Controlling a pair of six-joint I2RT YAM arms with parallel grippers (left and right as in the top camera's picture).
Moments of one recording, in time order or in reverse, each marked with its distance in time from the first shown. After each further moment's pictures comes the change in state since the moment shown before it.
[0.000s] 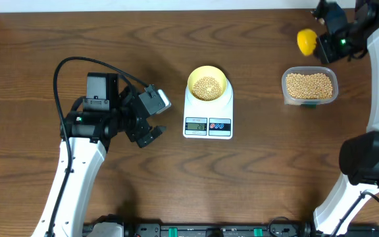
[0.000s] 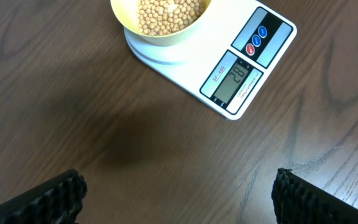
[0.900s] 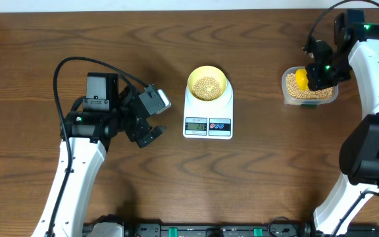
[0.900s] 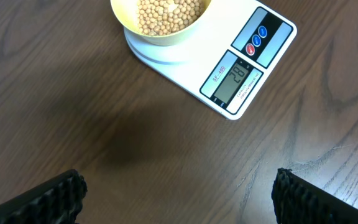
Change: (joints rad) left arm 0.000 0.000 0.000 0.000 0.000 0.000; right arm -0.002 0.000 -0.351 0.135 0.123 0.103
